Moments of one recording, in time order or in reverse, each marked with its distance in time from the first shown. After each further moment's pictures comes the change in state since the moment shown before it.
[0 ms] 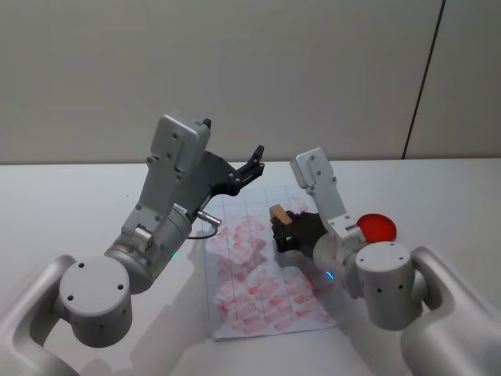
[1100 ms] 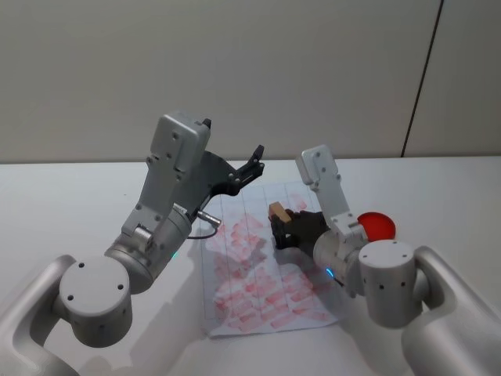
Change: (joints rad) left arm 0.000 0.000 0.000 0.000 0.000 0.000 0.000; right arm 0.005 -0.008 0.014 0.013 0.046 -0.001 0.002
